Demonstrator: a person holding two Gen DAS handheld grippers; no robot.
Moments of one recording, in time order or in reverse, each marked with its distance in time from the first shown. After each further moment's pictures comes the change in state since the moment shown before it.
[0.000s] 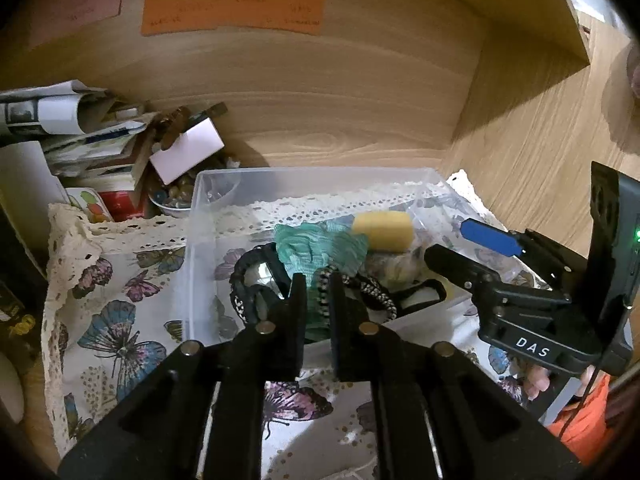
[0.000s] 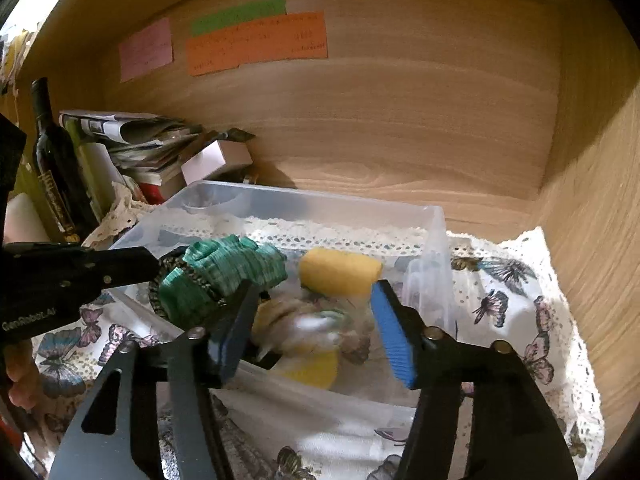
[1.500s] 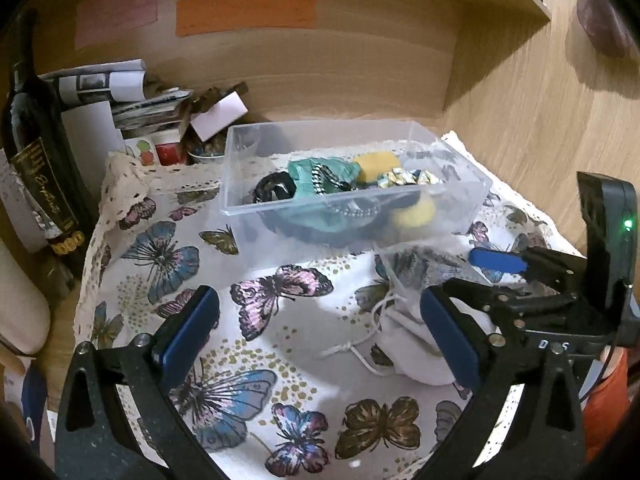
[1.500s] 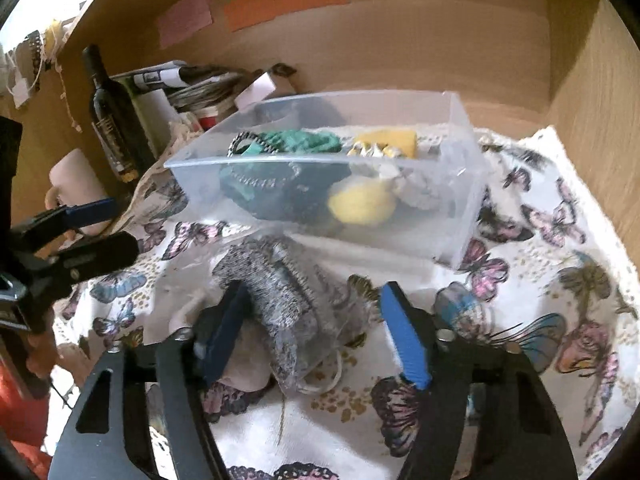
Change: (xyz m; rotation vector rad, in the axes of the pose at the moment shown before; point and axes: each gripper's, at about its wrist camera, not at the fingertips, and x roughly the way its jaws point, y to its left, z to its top) left arm -0.061 -0.021 -0.073 0.060 0.005 0.091; right arm -0.034 0.012 -0.076 0.087 0.163 0.187
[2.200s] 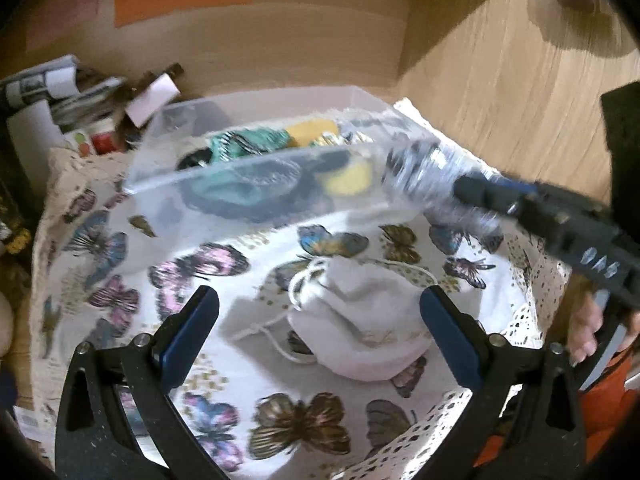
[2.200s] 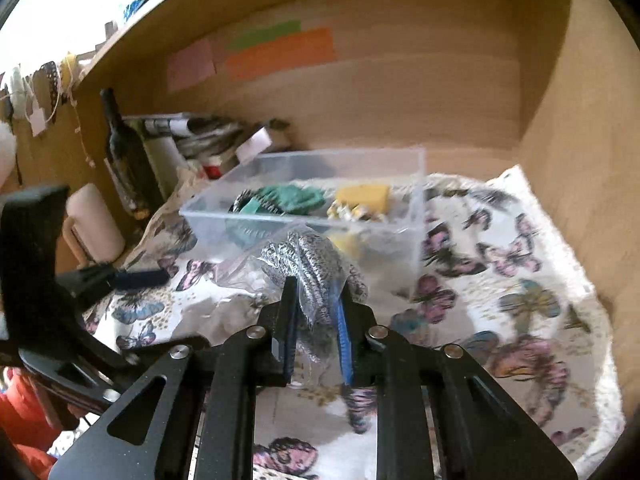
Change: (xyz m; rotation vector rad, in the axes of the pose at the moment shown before) left arm 0.023 -0.047 -0.012 0.061 0.082 -0.111; right arm -0.064 -0.009 0.004 -0.001 -0.182 -0.066
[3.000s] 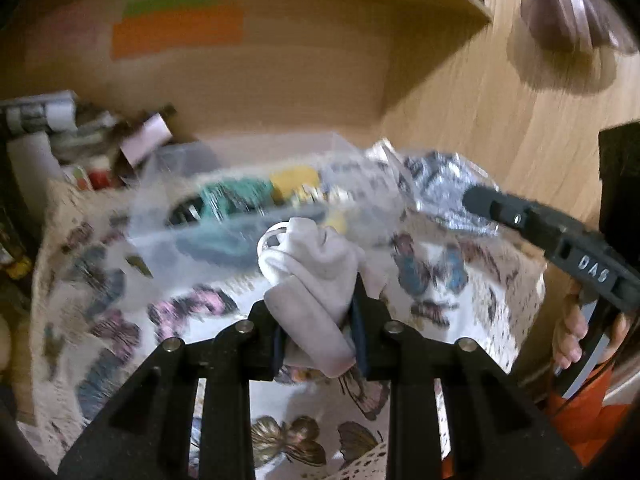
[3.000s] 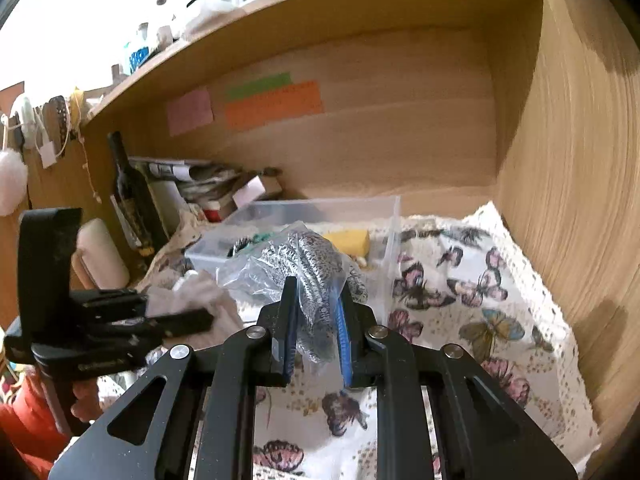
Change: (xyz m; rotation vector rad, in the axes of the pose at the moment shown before) left arm -0.043 0.005 0.024 -0.016 -0.140 -0.058; right arm -0.034 -0.002 0.016 0.010 -0.132 -0.012
